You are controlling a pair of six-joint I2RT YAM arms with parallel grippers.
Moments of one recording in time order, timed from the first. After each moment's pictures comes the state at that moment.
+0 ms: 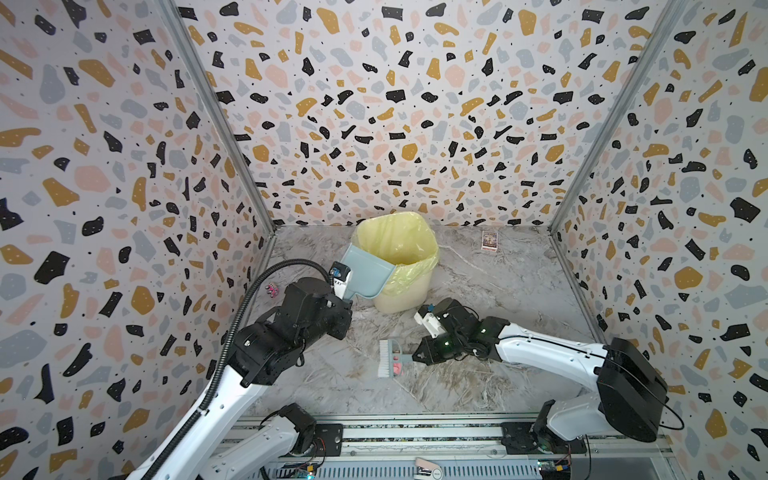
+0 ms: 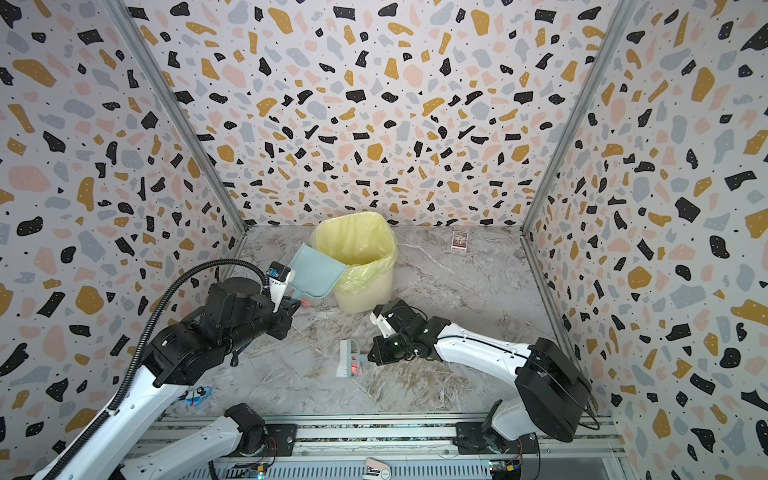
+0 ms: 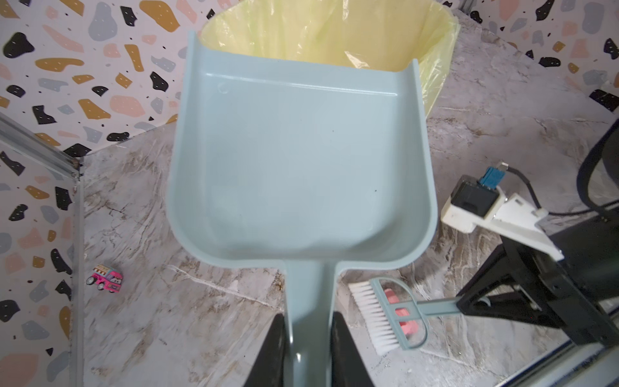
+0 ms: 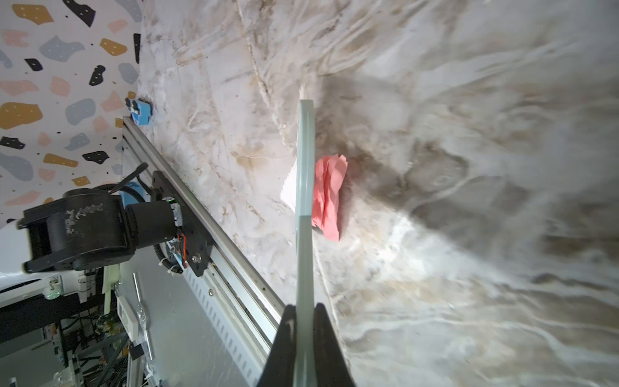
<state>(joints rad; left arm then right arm) -0.60 0.85 1.14 -0.94 -0.14 -0.07 0.89 1.40 0.85 -0.39 -0.43 0.61</state>
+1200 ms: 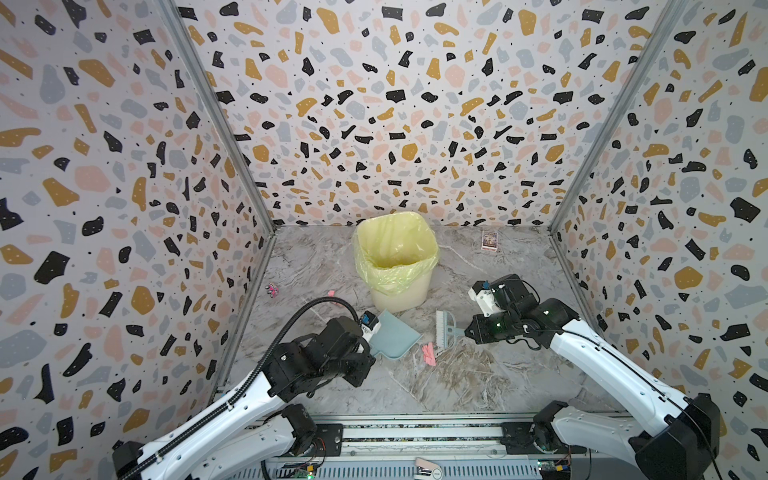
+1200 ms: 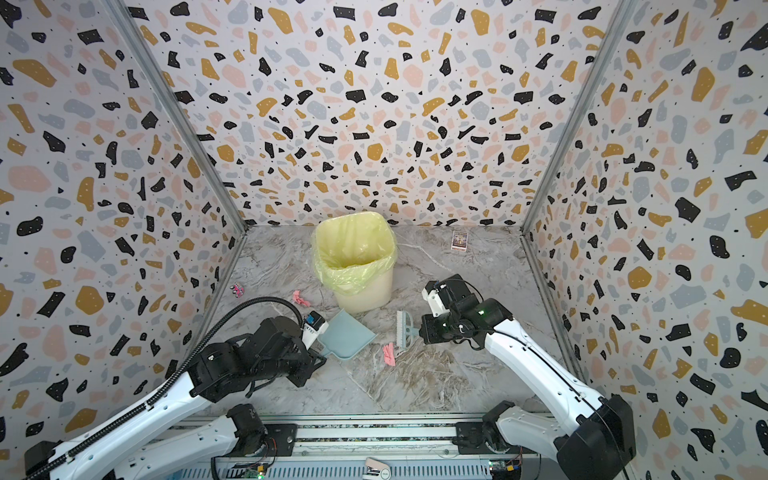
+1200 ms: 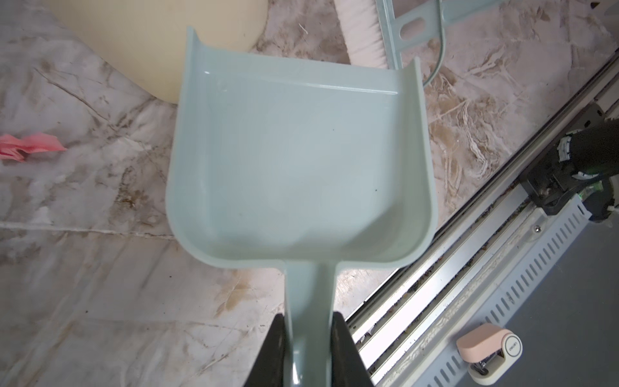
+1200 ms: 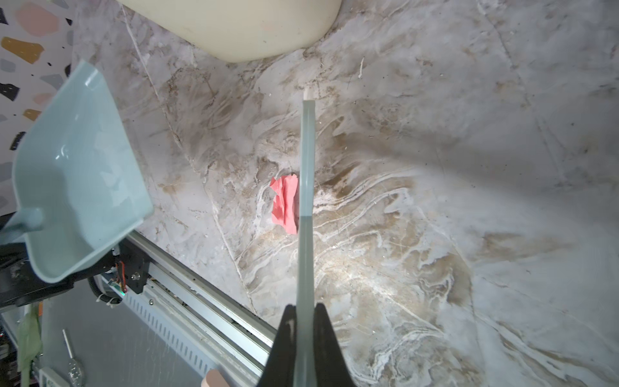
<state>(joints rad) -0.88 0.80 0.80 -0.94 0.04 -0.28 0.57 1.14 0.99 -0.90 -0.29 0.36</state>
